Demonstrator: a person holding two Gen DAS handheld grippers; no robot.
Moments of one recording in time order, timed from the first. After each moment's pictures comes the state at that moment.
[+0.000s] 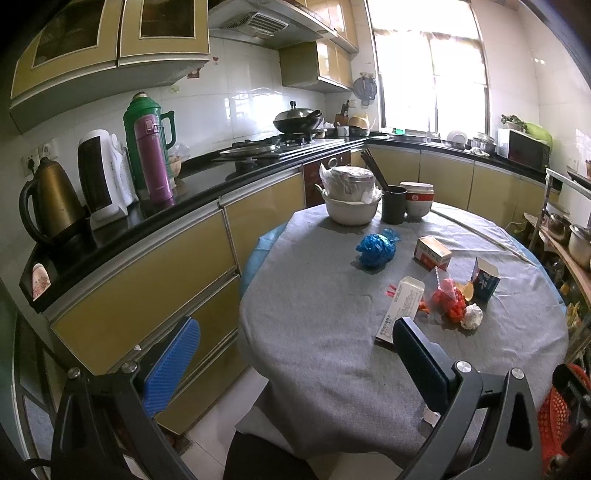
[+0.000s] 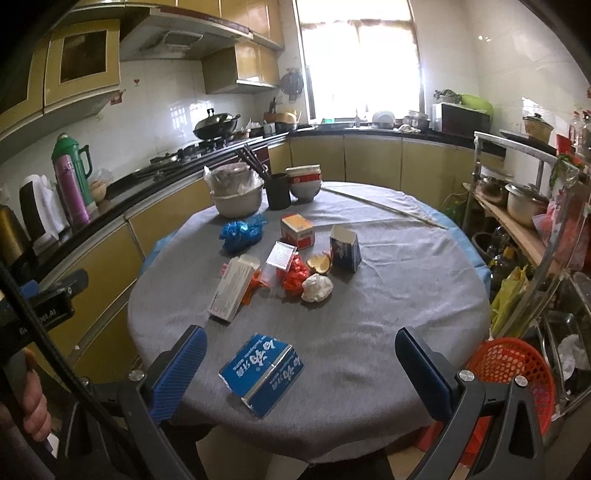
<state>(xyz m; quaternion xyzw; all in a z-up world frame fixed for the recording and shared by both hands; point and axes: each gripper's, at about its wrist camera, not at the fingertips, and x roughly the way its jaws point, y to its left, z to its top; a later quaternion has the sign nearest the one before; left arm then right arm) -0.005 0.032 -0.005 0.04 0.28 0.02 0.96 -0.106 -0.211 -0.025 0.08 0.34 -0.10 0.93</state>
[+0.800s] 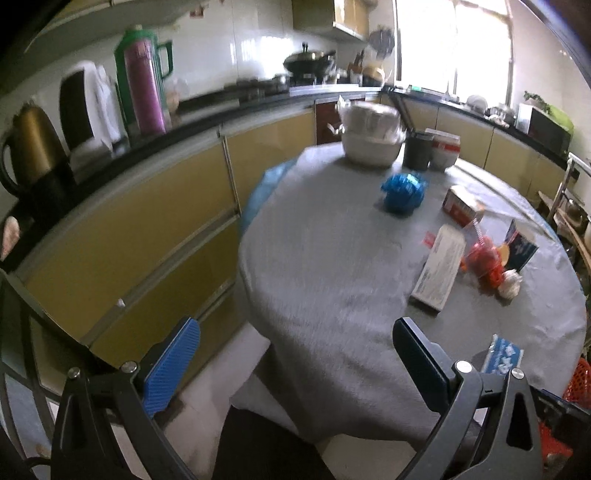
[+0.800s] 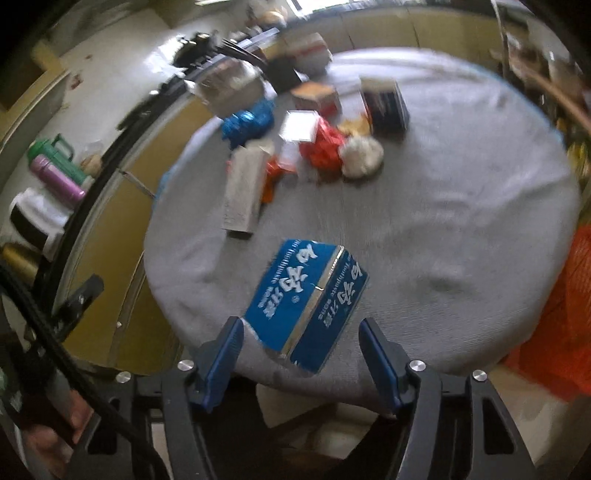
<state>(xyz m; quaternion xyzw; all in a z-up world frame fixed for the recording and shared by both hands) 0.052 0.061 -0.077 0.01 0.39 0.03 0.92 -0.040 -0.221 -0.138 0.25 0.52 -0.02 0.82</state>
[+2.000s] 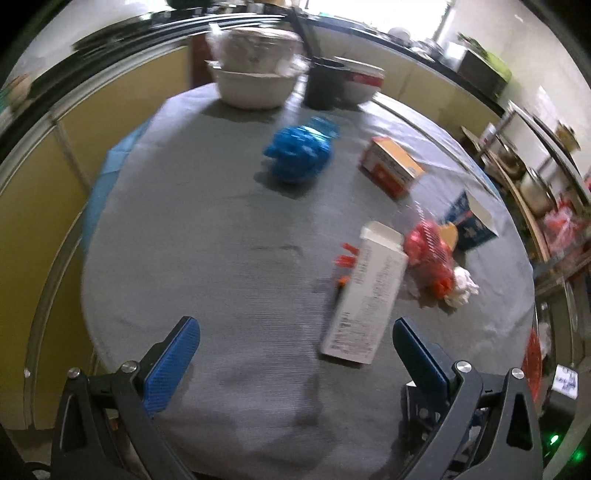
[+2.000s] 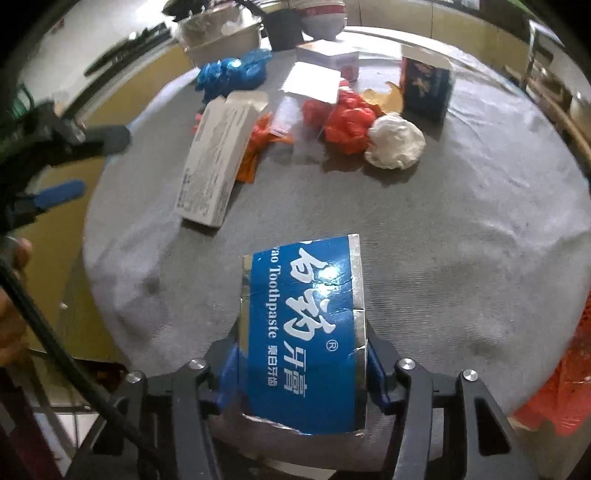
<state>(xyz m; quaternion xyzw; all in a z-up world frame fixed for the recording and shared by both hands) 0.197 -0.016 -0.100 0.02 0.52 -0.19 0.83 0.025 -0.191 -0.169 0.16 0.58 -0.05 0.80</state>
